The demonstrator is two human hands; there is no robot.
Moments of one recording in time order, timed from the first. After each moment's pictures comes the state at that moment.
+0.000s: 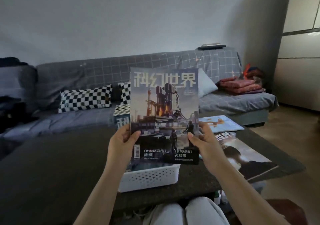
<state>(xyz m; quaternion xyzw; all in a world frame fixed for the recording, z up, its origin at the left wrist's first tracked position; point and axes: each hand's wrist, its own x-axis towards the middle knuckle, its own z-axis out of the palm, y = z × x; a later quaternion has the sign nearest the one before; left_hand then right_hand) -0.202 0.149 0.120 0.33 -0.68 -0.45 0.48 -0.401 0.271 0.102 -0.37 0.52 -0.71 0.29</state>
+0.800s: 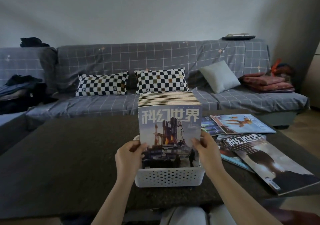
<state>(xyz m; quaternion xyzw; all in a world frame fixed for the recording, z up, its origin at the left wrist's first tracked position) -0.167 0.089 0.044 0.51 -0.59 -0.41 0.48 -0.366 0.179 0.045 -0.38 0.66 -0.62 0.19</state>
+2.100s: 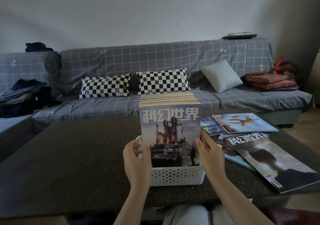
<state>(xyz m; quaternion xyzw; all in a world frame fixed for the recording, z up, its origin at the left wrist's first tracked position) -0.185 0.120 0.035 0.50 -0.58 -0.31 0.56 -0.366 0.184 0.029 -0.38 0.69 -0.61 0.09</state>
